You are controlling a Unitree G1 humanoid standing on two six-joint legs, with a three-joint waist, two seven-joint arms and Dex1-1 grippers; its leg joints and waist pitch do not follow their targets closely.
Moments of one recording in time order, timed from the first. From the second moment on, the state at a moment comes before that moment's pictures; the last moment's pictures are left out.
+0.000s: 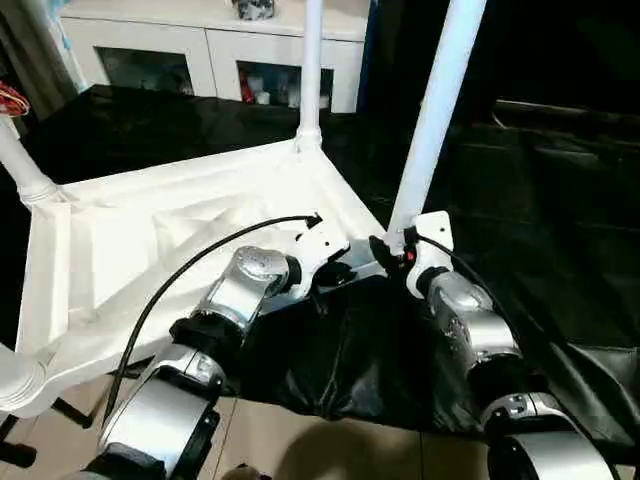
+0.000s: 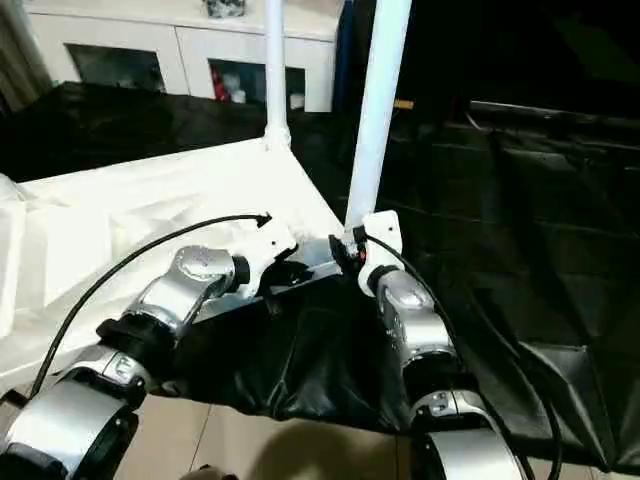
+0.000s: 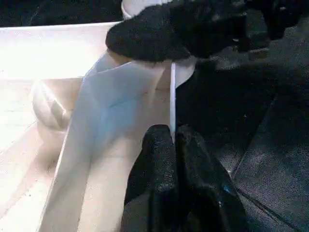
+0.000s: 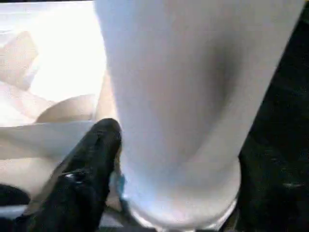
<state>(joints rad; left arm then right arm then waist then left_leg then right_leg) -0.75 0.11 -0.24 0.83 0.15 0.13 -0.83 -0.57 -0.06 -0.05 0.78 0.05 0.03 0.34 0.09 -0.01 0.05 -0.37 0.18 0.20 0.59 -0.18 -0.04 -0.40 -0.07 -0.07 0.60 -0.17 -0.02</state>
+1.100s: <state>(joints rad) -0.64 0.36 -0.30 0.63 0.05 0.06 -1.40 -0.43 -0.36 0.18 0.50 0.14 0.08 1.29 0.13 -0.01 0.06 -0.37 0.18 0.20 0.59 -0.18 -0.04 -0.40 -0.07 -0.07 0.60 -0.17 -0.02</state>
